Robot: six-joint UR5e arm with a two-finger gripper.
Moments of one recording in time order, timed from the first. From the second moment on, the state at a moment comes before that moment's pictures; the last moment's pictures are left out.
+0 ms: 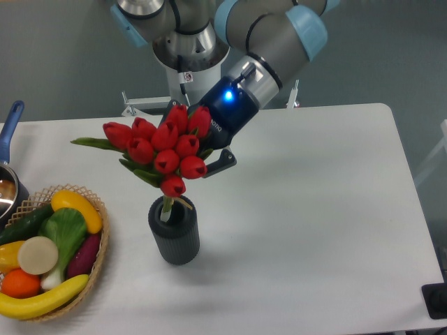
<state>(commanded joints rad) 2.62 -1.66 -1.73 -0.90 0.34 0.99</state>
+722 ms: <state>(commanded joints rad) 2.77 -1.62 -1.72 -0.90 0.34 0.92</state>
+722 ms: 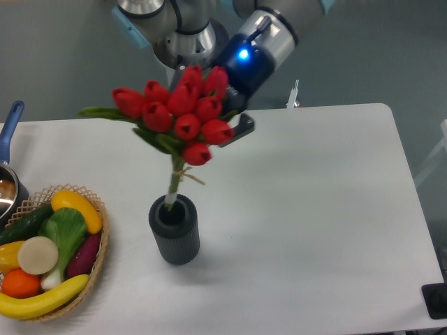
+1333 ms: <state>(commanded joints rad) 2.92 -1.63 -1.74 -0.89 0.34 1.05</state>
